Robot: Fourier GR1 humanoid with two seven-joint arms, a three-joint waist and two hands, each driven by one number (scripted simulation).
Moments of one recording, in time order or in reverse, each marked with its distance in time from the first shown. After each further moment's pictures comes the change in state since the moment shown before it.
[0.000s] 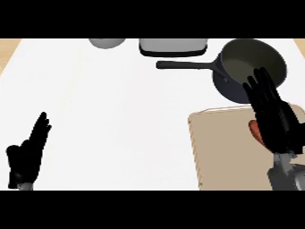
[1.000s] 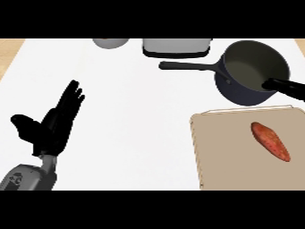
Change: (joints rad) left arm -0.193 -0.088 -0.059 -0.201 0.089 -0.046 0.189; right arm -0.160 -0.507 -0.048 0.054 0.046 0.969 -0.539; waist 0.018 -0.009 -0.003
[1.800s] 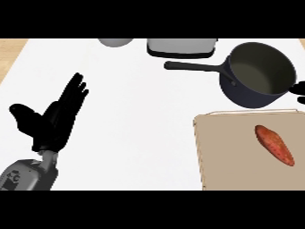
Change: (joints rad) left arm -0.048 0.008 -0.021 -0.089 -0.020 0.037 0.135; right arm -0.015 -0.411 0.107 0.025 0.451 -0.134 -0.257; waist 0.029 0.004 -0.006
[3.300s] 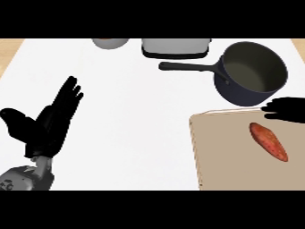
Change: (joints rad) left arm 0.054 -0.032 0.052 -0.066 -0.057 -0.017 0.060; right arm -0.156 0.135 0.372 0.449 0.428 -0.301 -0.262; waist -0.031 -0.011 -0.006
